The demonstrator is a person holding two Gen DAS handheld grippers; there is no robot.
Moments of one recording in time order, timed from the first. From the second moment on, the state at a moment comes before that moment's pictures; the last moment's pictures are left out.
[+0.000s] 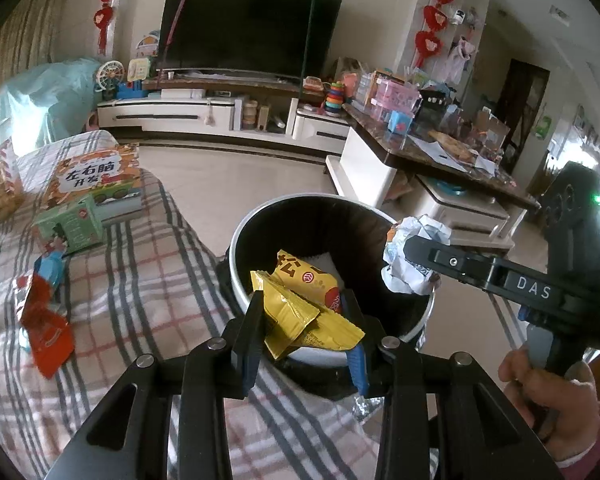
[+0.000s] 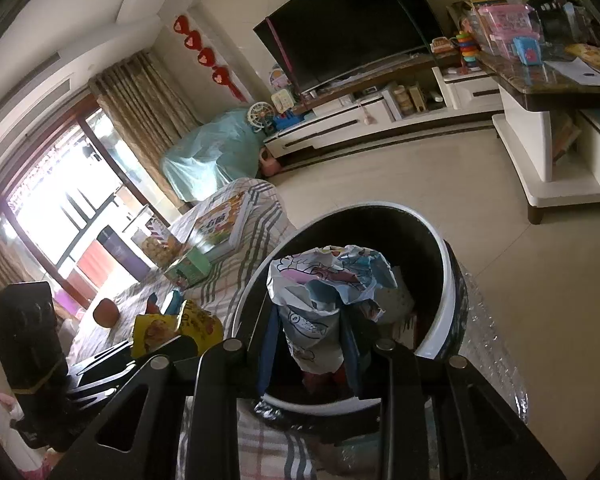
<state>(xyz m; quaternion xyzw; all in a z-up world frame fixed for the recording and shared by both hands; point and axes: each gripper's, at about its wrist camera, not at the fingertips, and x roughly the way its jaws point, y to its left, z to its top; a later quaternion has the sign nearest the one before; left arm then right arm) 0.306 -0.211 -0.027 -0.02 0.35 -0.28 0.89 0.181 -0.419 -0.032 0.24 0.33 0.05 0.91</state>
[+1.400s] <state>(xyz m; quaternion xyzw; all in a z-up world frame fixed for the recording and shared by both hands) 0.308 -0.205 -0.042 -0.04 0.38 -0.25 0.89 0.187 -0.421 -0.035 0.26 0.34 0.04 0.90</state>
